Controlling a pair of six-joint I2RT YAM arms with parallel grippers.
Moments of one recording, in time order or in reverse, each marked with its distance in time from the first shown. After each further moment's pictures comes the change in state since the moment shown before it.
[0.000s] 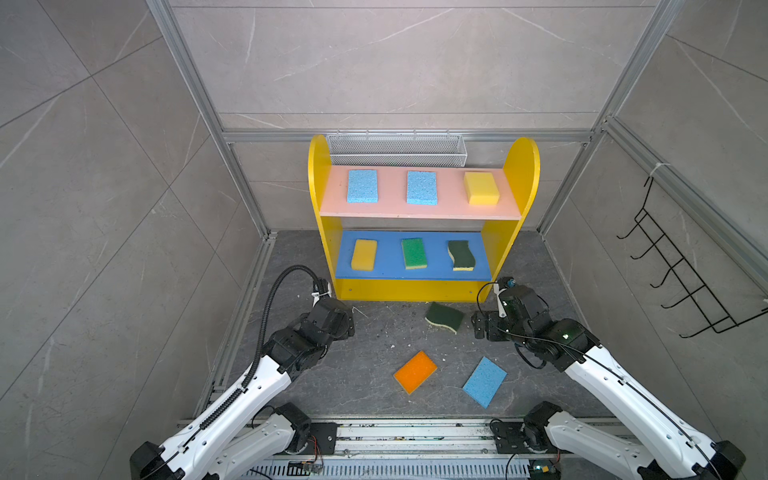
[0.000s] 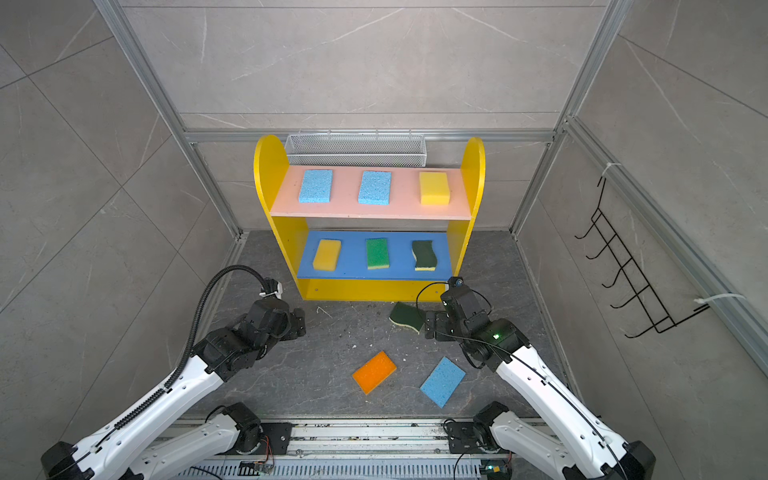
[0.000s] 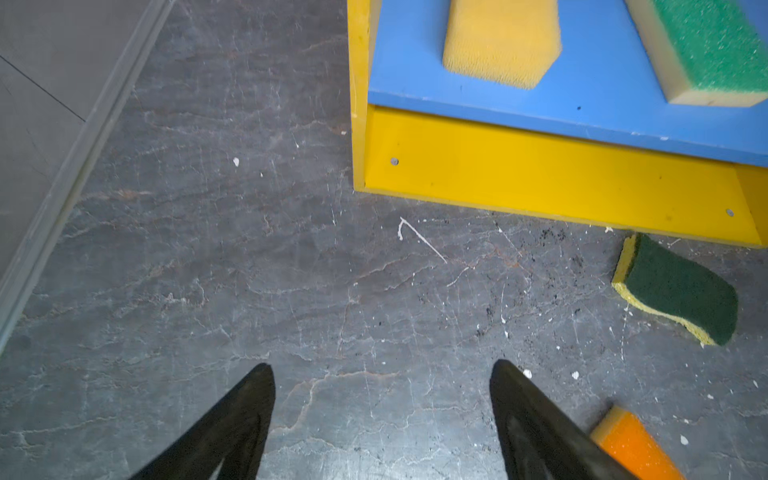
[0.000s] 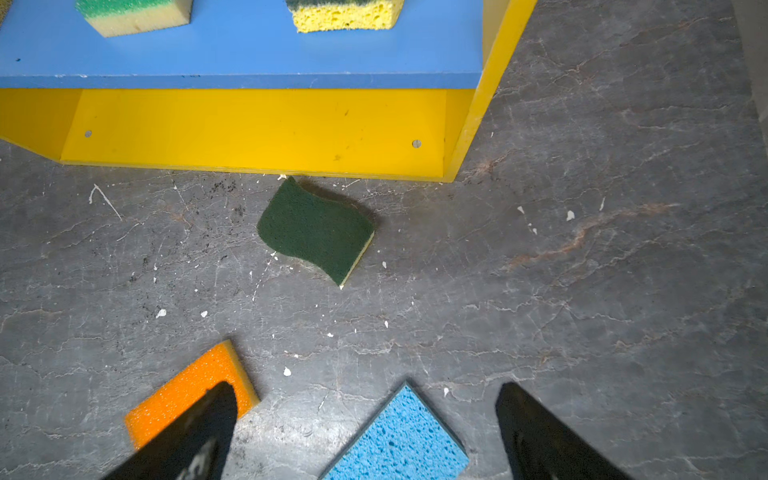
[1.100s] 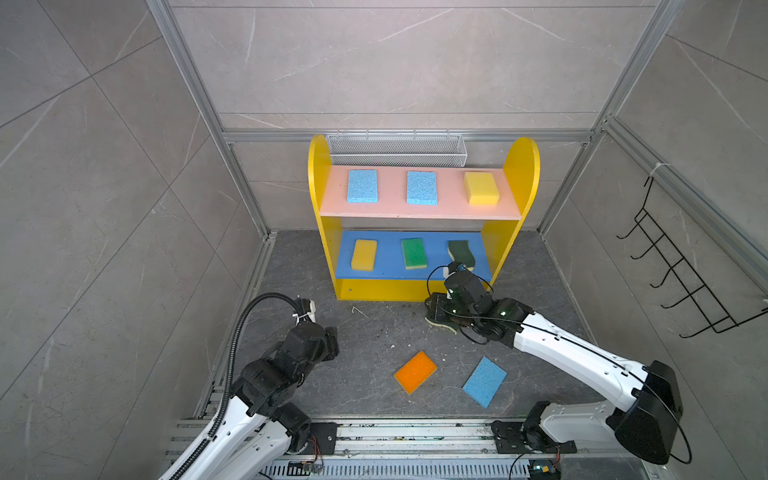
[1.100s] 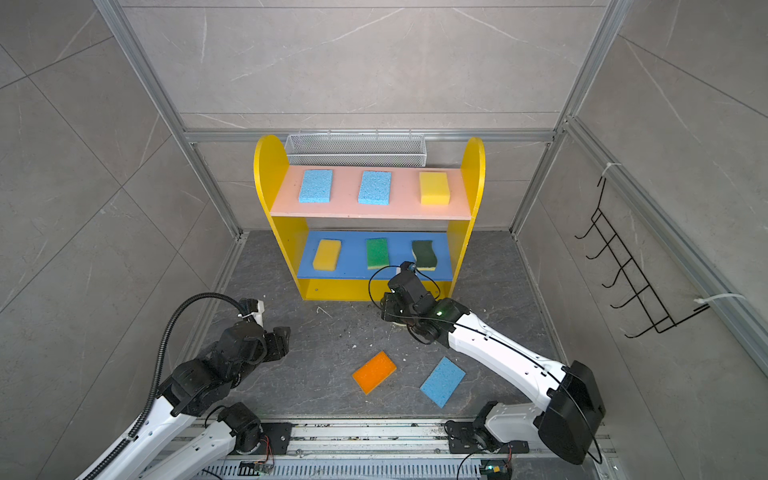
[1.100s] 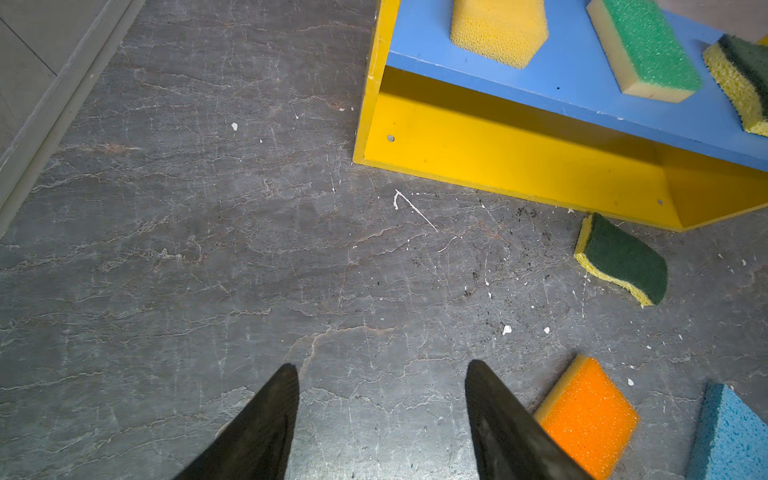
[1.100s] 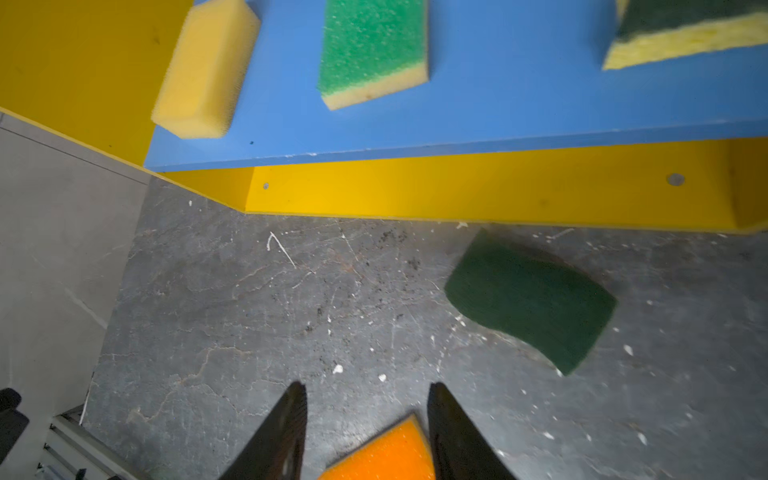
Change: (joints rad) left arm 0.011 -0.293 -0.115 -0.086 0.053 -0.025; right arm 0.243 0.397 0.156 0.407 -0.063 0.291
